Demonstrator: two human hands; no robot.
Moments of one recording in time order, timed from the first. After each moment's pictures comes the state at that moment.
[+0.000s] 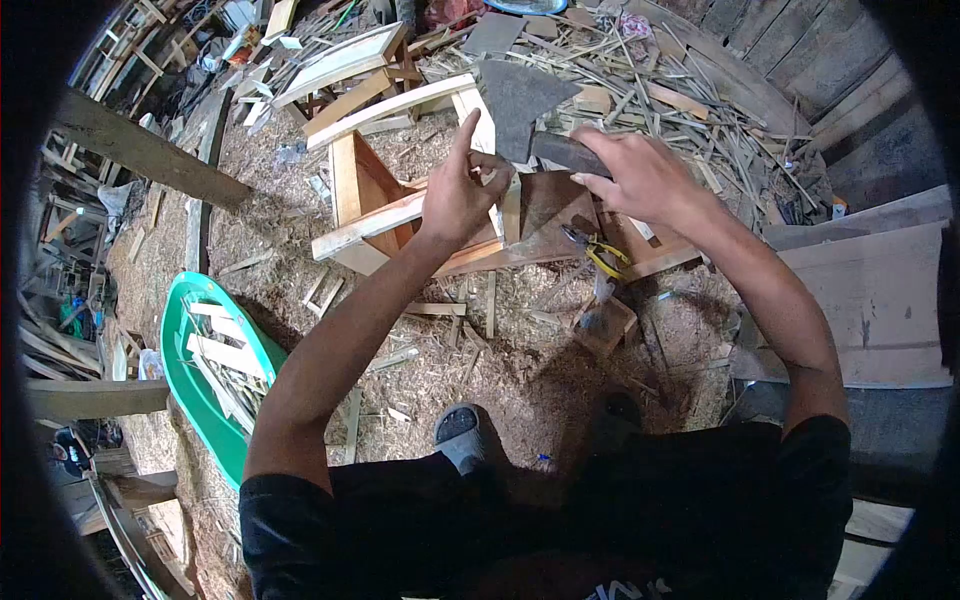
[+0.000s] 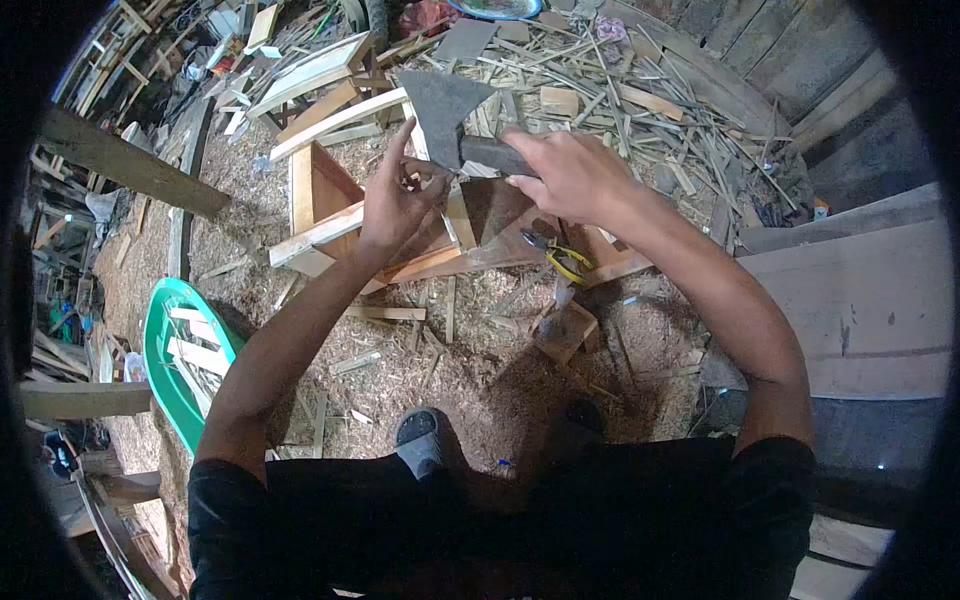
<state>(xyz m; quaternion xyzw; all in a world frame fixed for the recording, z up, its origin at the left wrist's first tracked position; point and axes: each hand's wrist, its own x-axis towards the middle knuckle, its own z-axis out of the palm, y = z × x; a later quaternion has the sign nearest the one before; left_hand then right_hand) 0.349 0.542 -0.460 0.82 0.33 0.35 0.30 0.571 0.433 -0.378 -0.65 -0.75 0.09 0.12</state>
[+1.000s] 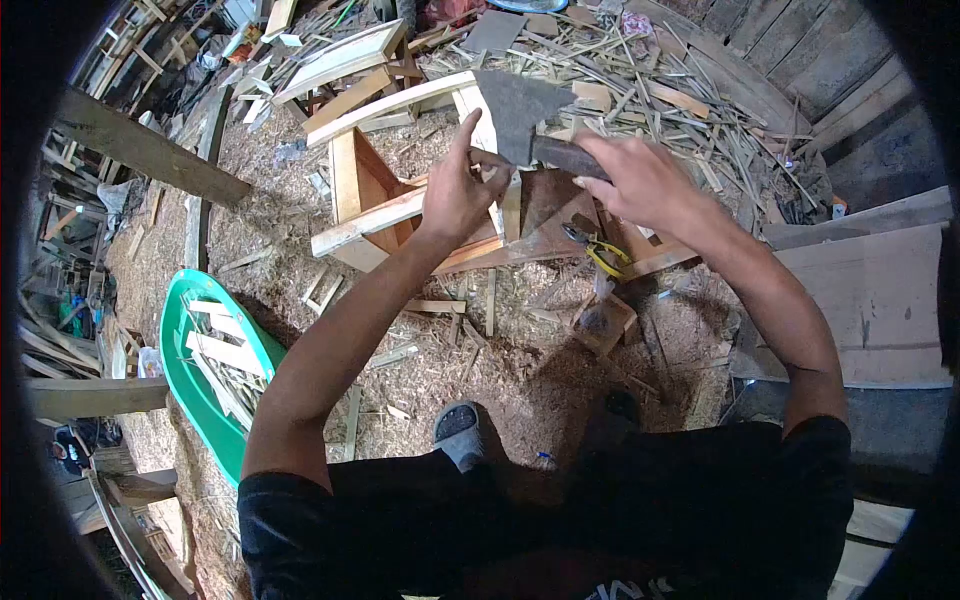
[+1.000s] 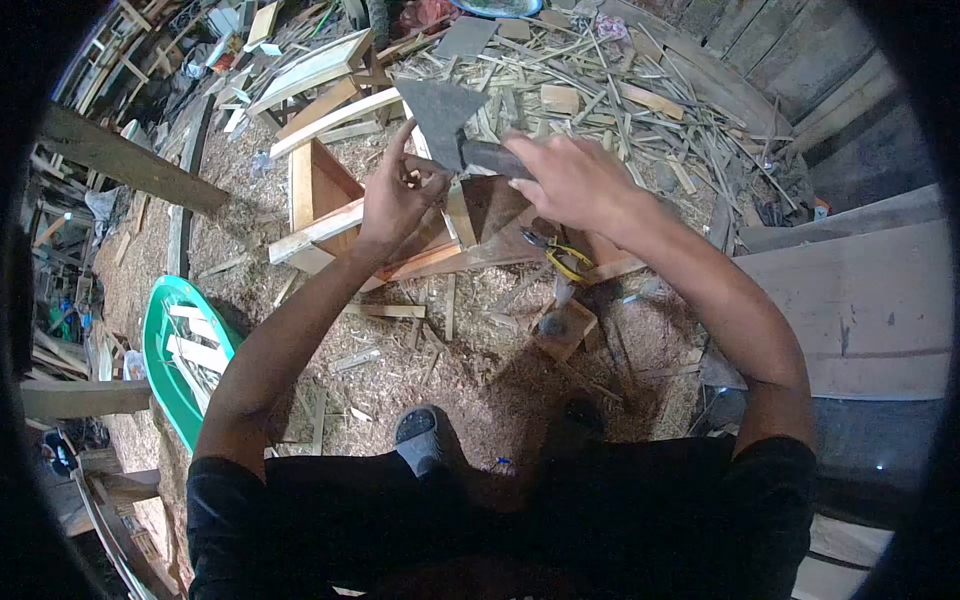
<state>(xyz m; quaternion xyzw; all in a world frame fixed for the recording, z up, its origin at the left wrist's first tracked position) 0.349 0.541 -0.461 0.83 0.32 0.36 0.28 0.565 0.427 -0.380 -0.65 -0.75 0.07 0.11</state>
